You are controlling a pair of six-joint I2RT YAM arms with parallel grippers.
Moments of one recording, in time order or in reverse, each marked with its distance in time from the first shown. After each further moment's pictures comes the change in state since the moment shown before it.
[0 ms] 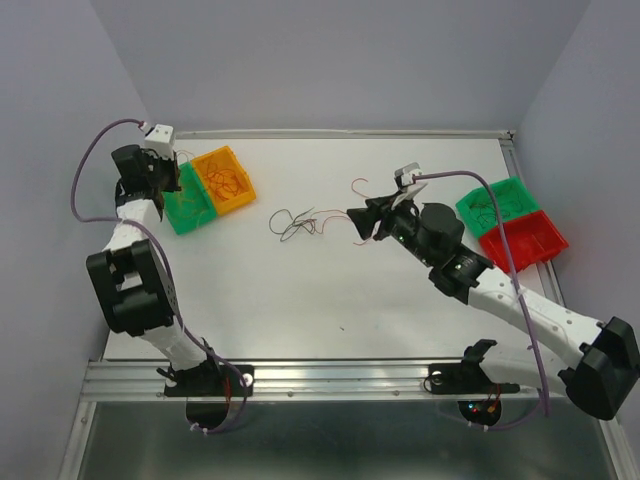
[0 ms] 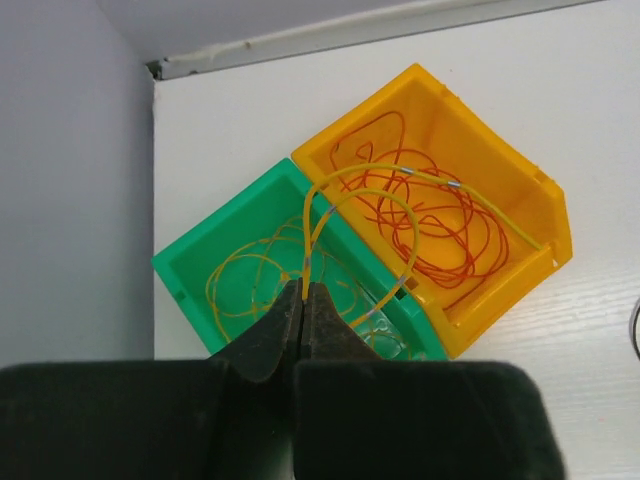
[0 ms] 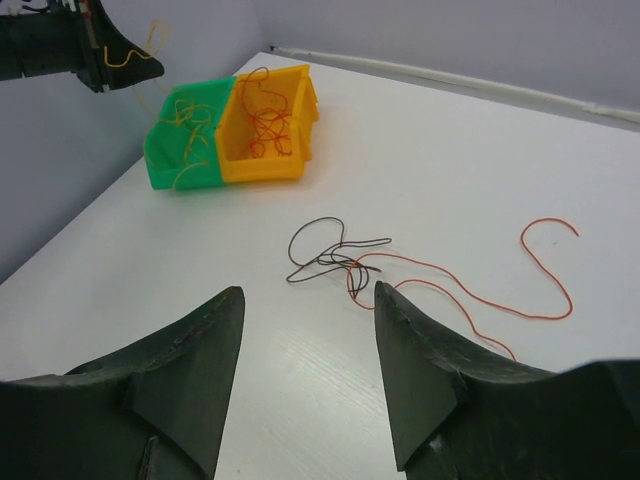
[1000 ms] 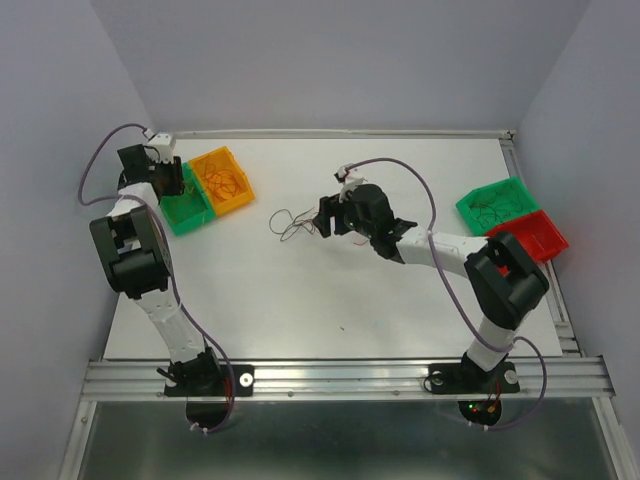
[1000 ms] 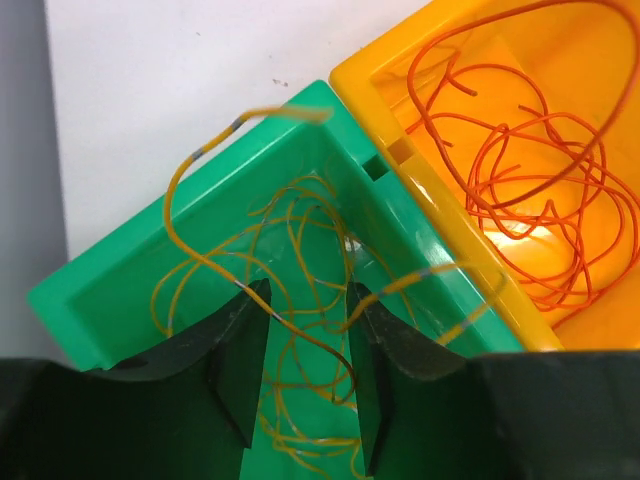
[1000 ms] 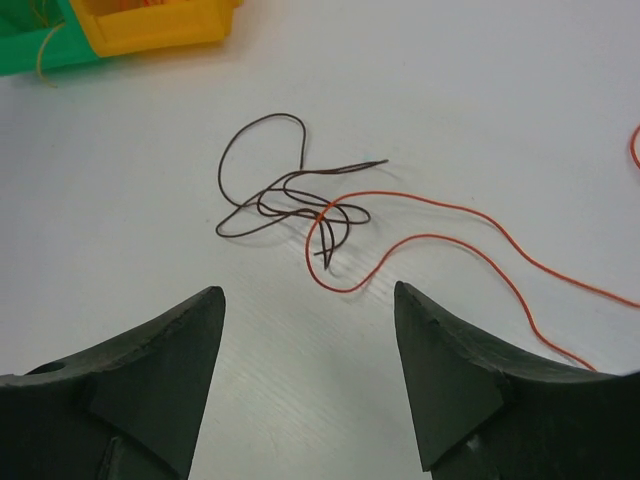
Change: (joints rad) left arm 0.032 0.448 0.294 -0.150 -0.019 0.000; right arm -0.036 0.608 0.190 0.064 -0.067 0.030
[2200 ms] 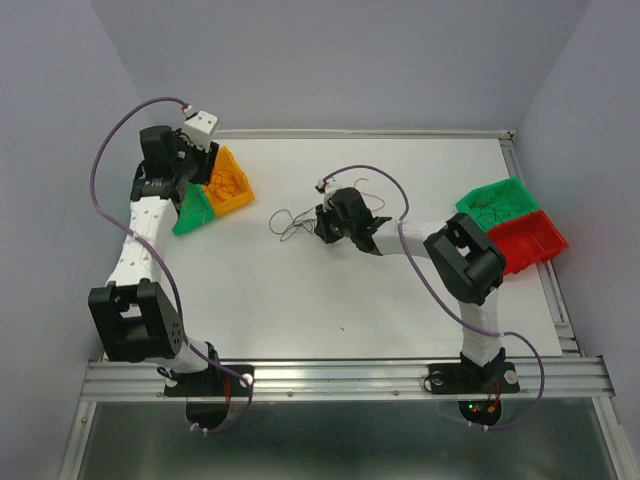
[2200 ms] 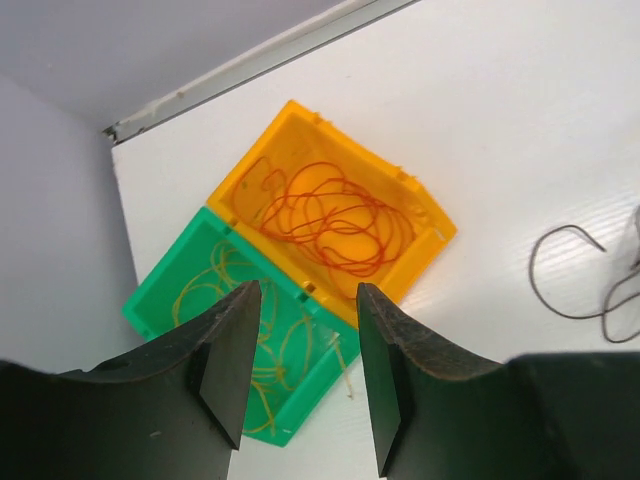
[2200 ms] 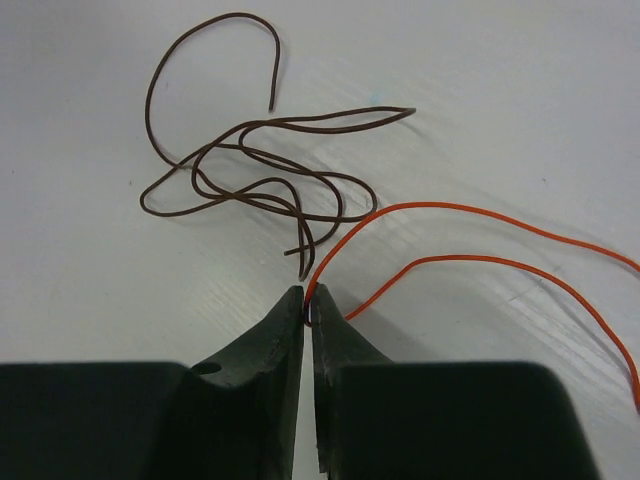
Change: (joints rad) left arm -0.236 -0.542 -0.123 -0.190 -0.075 0.149; right arm 0.000 0.317 0.215 -0.089 -0.111 -0.061
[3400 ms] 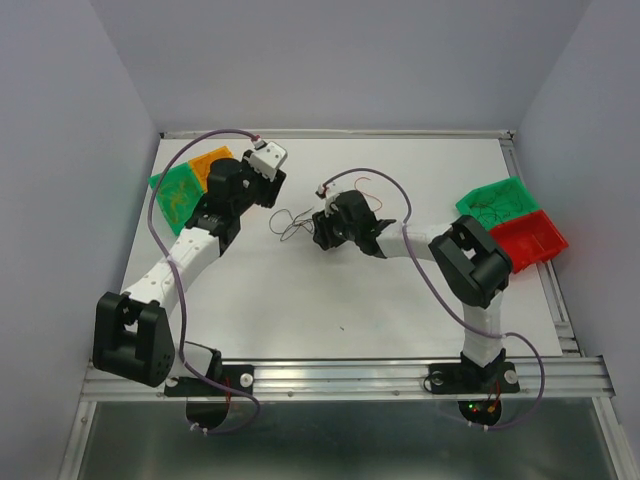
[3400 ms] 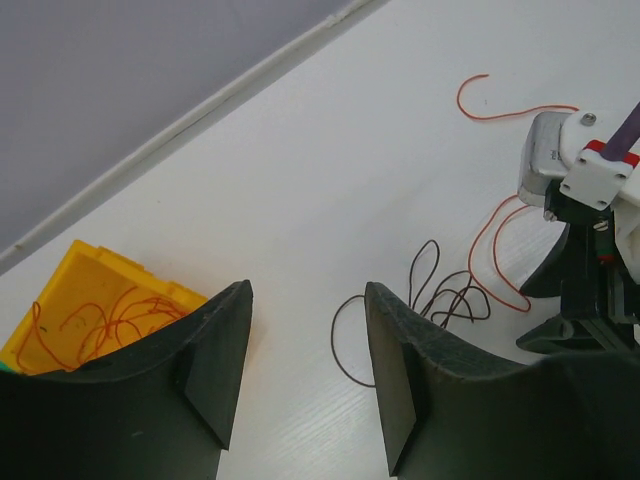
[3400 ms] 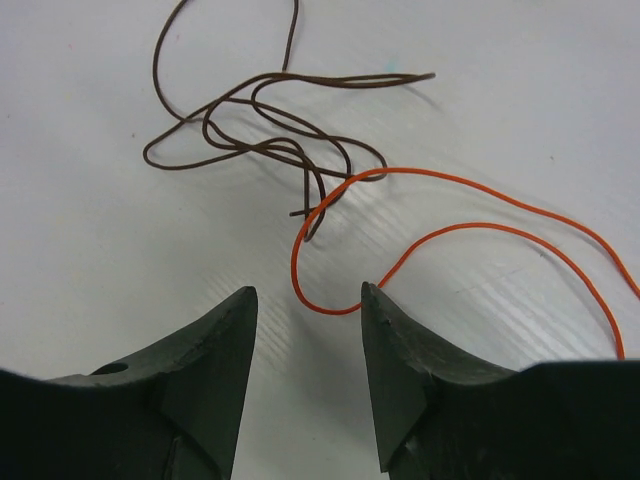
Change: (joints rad) left arm -0.420 -0.122 -0.327 0.378 -0.101 -0.105; right arm 0.000 -0.043 -0.060 -0.009 -0.032 -0.071
